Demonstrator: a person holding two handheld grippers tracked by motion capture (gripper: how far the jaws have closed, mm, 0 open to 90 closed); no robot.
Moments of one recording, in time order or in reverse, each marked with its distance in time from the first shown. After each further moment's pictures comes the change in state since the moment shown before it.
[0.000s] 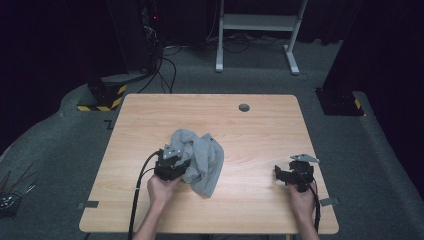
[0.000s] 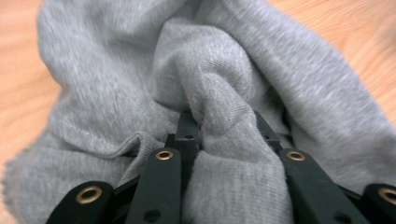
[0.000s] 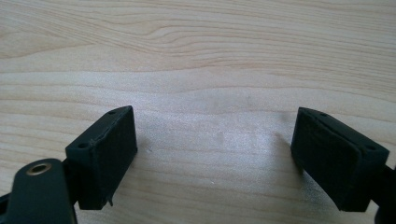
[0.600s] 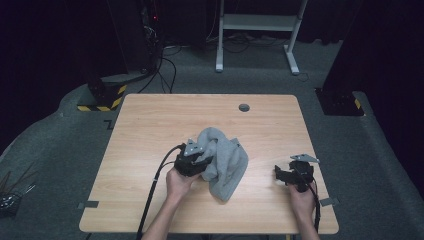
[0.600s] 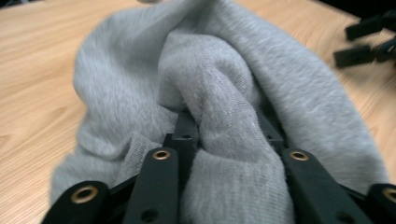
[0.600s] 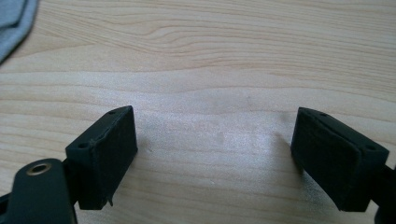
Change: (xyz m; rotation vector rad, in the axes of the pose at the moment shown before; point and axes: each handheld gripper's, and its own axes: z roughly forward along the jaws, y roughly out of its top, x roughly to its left) left arm -0.039 0.029 0.033 -0.016 -0.120 0.128; right arm 0.000 0.000 0.000 0.001 0.000 0.003
